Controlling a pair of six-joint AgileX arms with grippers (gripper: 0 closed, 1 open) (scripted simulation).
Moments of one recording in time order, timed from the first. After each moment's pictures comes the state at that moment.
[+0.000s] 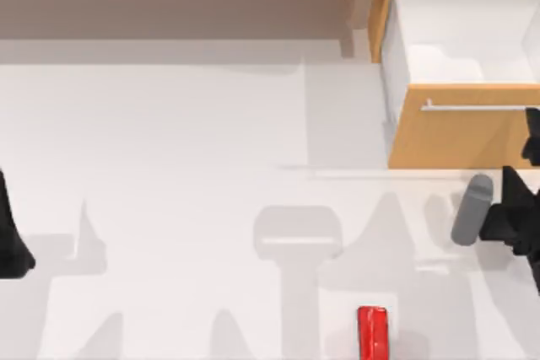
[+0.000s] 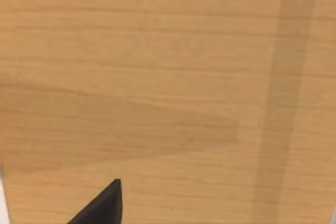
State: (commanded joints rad) left arm 0.00 0.00 0.00 0.00 0.00 0.00; right arm 0.35 2.04 0.20 1.76 0.38 -1.55
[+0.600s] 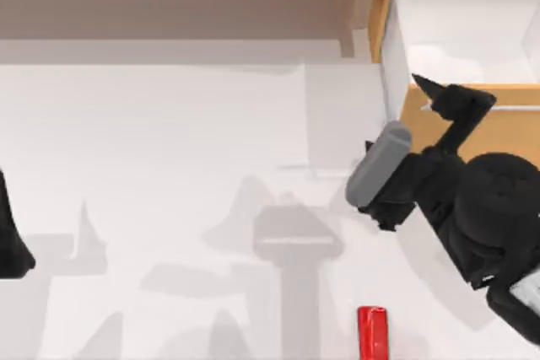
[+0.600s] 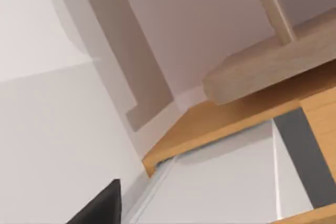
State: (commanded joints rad) left arm 0.00 0.00 0.00 0.00 0.00 0.00; right arm 0.63 1.82 0.45 1.23 0.35 -1.01
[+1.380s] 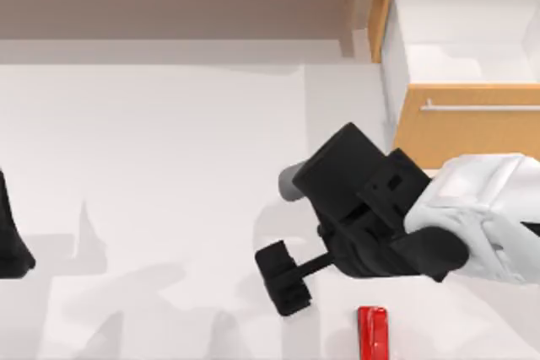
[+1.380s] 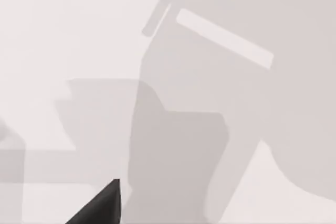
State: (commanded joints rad) left arm 0.00 0.00 0.00 0.00 0.00 0.00; right arm 0.91 1.65 0.95 -0.40 0.16 0.40
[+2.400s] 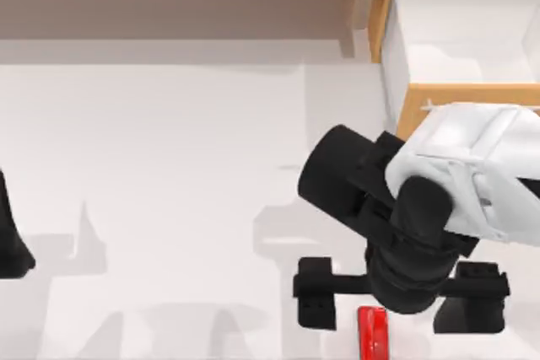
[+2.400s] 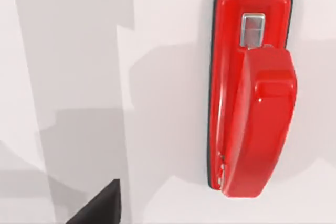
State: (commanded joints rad) left arm 0.00 0.00 0.00 0.00 0.00 0.00; right arm 0.90 1.68 1.11 -1.01 0.00 0.94
